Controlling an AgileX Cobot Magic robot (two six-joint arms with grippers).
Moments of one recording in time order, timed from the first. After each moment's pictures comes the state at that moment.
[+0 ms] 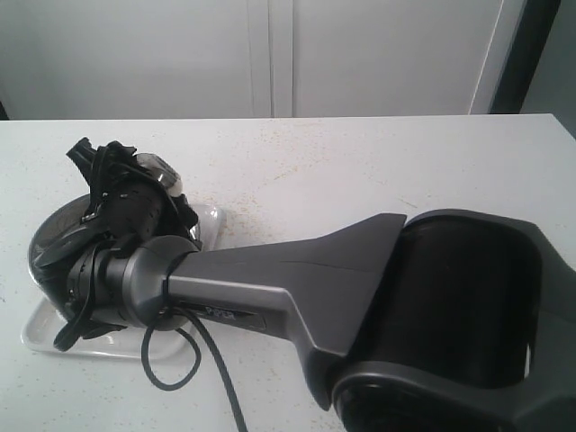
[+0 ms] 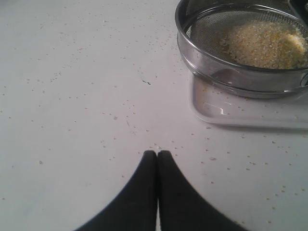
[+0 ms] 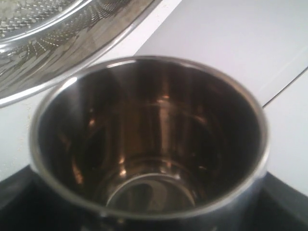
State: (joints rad) left arm 0.06 0.00 0.02 -0.07 0.53 0.13; right arm 1.12 2.37 -1.85 -1.50 0.95 -0.31
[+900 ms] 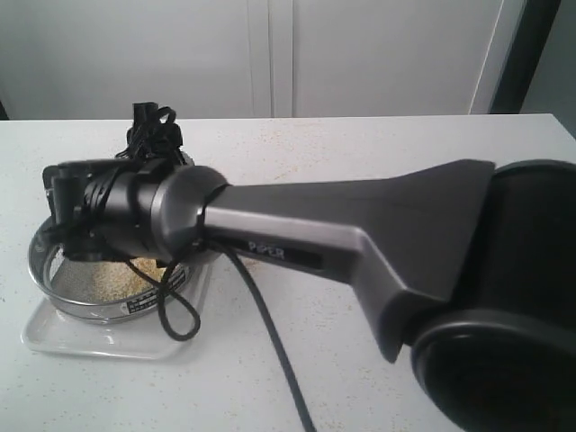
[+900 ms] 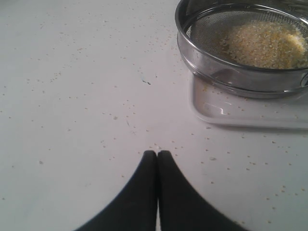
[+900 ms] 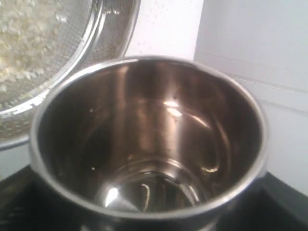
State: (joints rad) left arm 0.06 0.00 0.02 -0.07 0.53 0.13; right arm 1.06 2.24 -1.85 -1.07 0.90 -0.06
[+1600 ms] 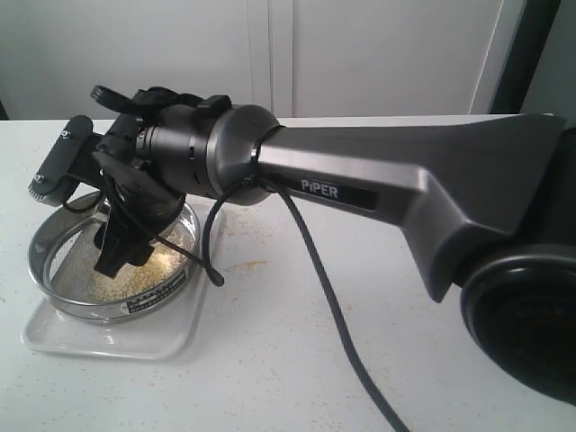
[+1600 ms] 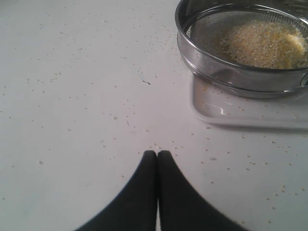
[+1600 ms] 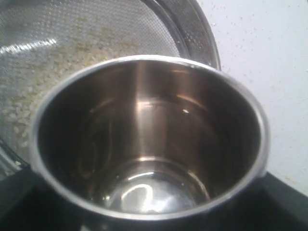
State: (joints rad) left arm 0.06 0.00 0.02 -0.07 0.53 0.13; right arm 0.97 2.18 -1.85 -0.40 0.71 -0.05
